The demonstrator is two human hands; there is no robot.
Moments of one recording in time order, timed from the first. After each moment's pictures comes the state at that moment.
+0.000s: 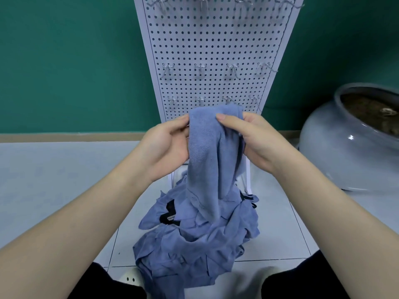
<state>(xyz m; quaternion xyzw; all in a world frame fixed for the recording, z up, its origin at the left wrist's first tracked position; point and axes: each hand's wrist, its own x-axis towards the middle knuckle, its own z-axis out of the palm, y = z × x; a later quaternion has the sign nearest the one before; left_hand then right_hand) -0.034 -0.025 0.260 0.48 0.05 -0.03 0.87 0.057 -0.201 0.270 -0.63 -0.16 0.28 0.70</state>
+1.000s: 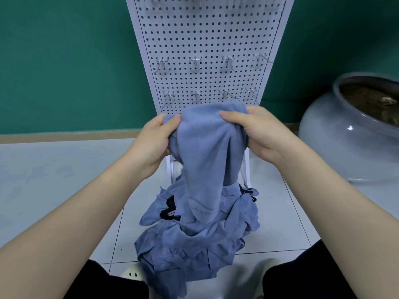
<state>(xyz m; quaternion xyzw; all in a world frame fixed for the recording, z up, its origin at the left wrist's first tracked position) -0.035 -0.016 0.243 0.67 0.20 0.09 0.71 0.068 -0.211 0.268 -0.69 -0.11 0.25 0.67</state>
